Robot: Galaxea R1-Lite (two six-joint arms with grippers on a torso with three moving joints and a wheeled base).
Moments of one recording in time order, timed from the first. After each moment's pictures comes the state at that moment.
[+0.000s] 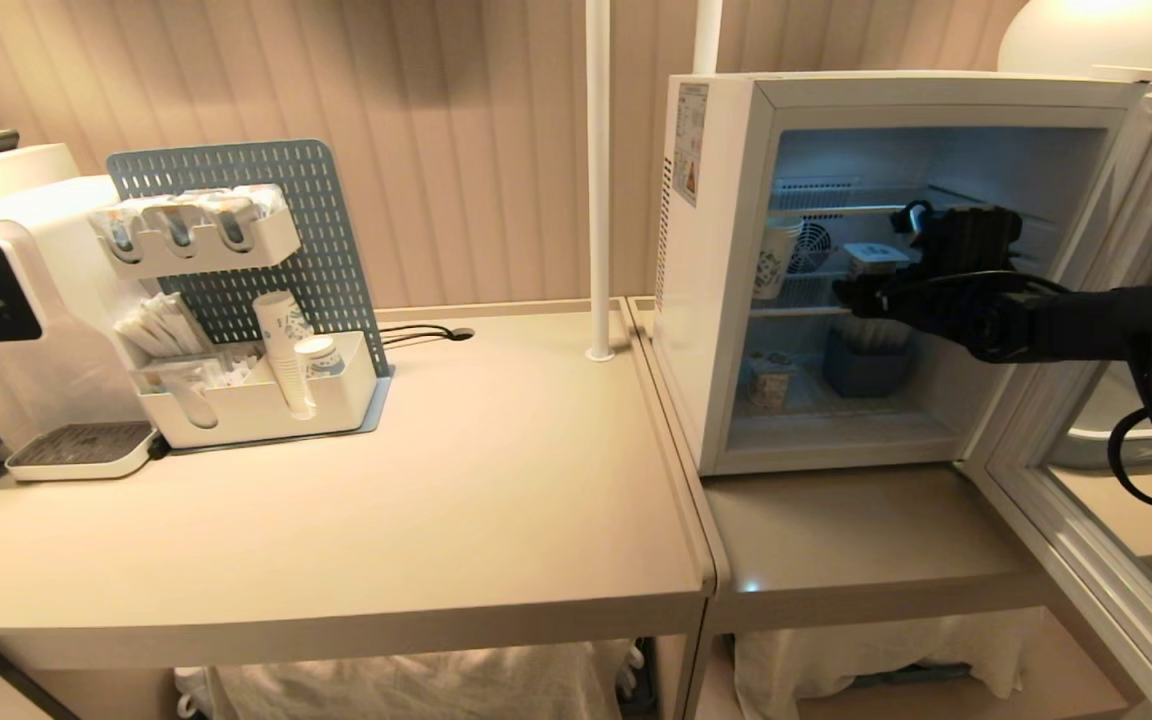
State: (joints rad) left arm 0.00 0.00 0.00 -0.02 0.02 -0.06; right arm -0.01 2.43 -1.94 -0.21 -0.07 -0.03
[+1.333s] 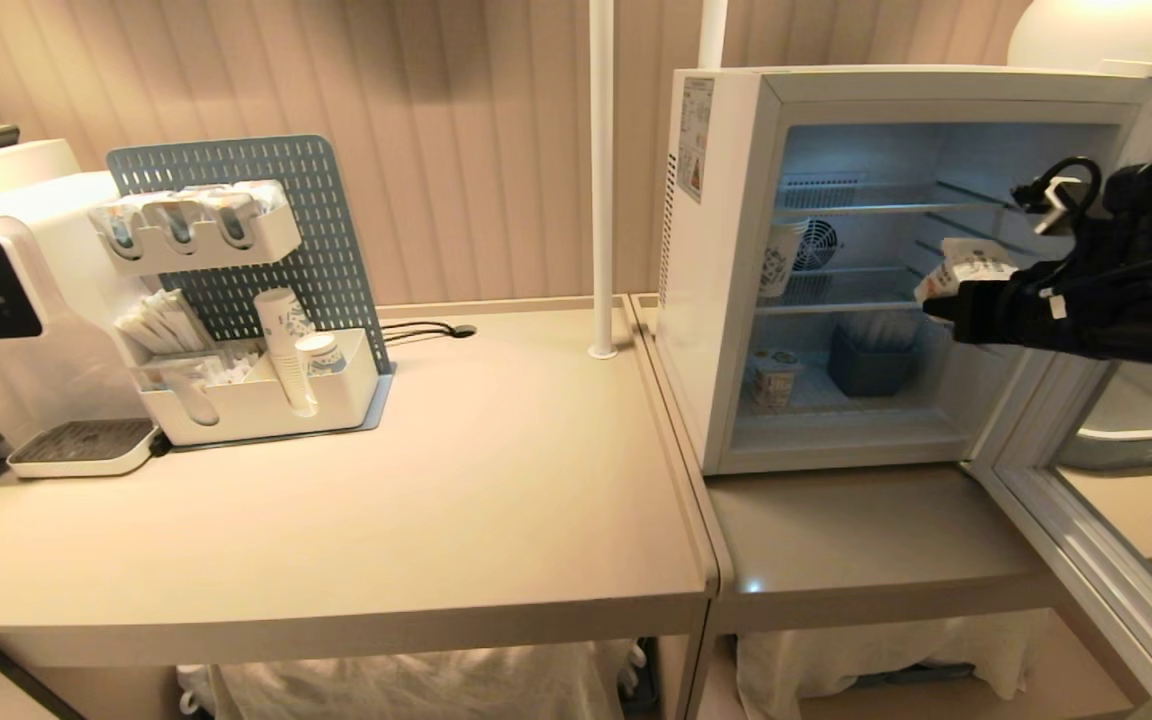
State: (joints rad) left arm 0.00 0.00 0.00 -0.01 0.02 -0.06; right arm 0.00 1.73 -1.18 -0.20 0.07 -0.01
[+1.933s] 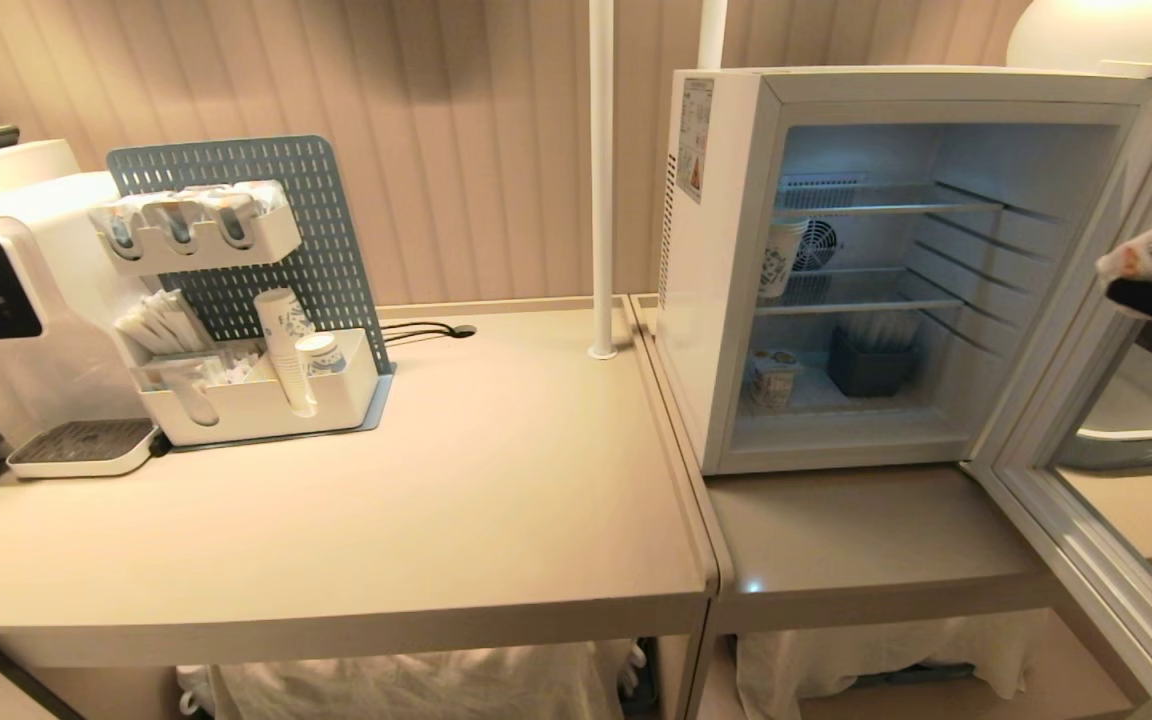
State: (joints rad) left arm 0.00 0.00 0.00 -0.01 0.02 -0.06; right arm 0.04 1.18 -0.89 -0.11 -0.06 0.08
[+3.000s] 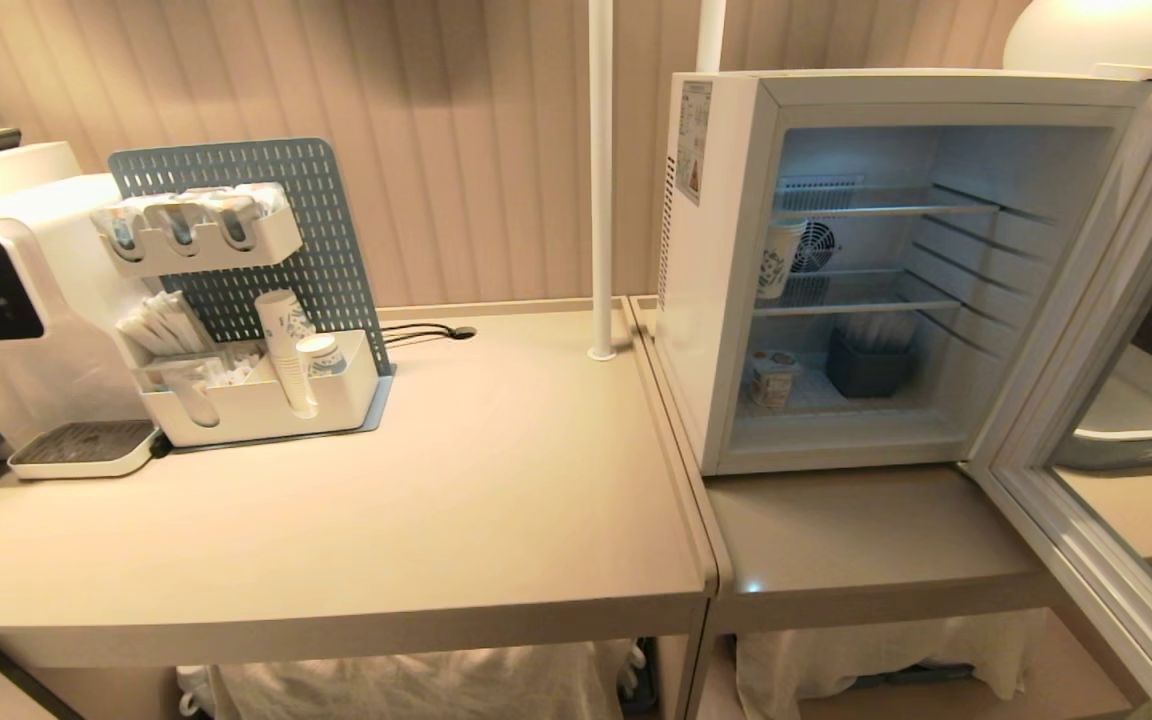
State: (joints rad) left arm 0.00 0.00 0.00 -0.01 0.02 -0.06; right arm 0.01 0.11 -0.72 0.62 0.01 0.18
